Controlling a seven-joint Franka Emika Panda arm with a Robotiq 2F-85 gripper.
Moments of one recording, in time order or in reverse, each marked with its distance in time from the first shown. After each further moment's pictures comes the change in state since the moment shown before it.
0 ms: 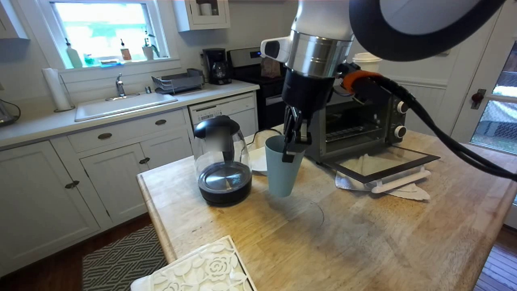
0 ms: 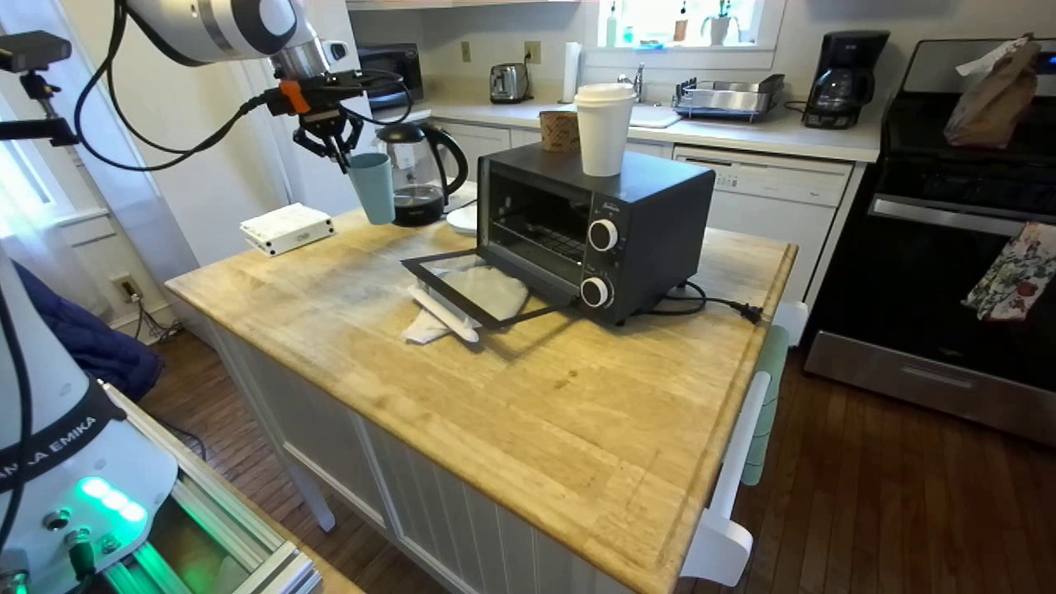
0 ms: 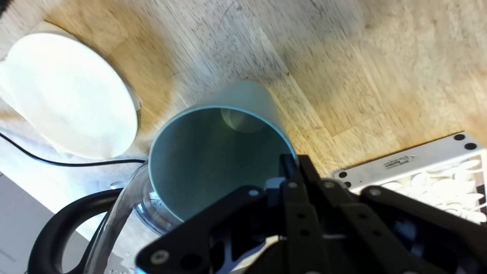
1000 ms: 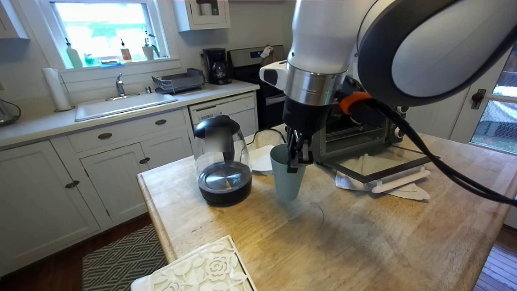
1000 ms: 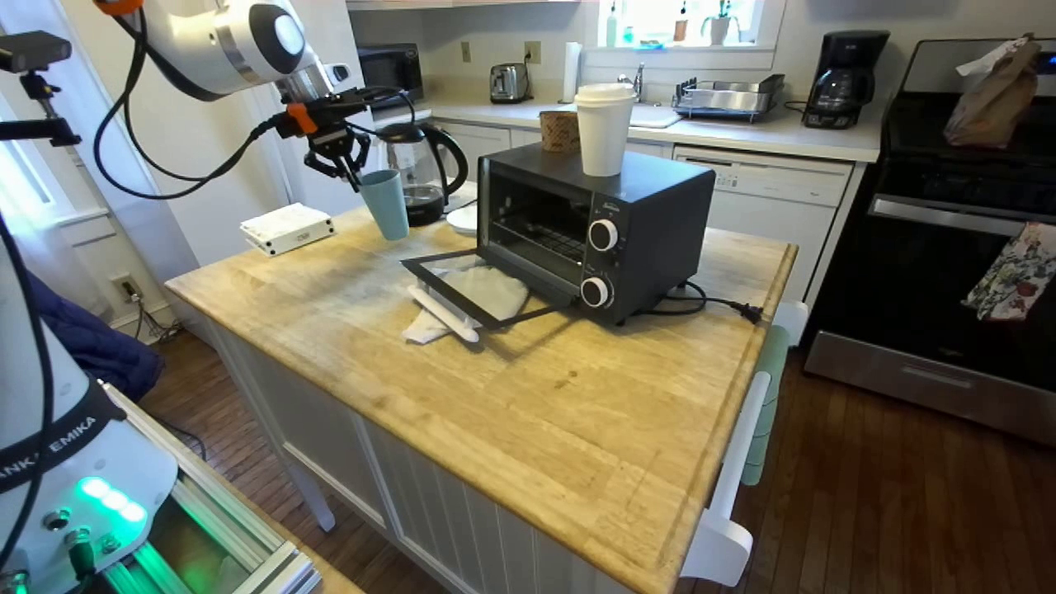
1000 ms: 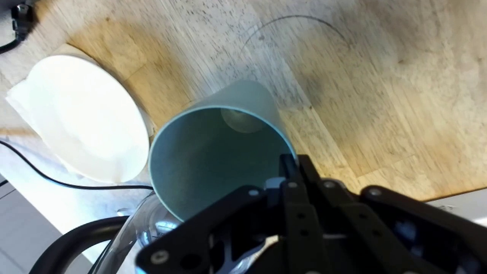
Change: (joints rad) arm 0.008 0.070 -0.016 -0.004 -0.252 0.037 0.174
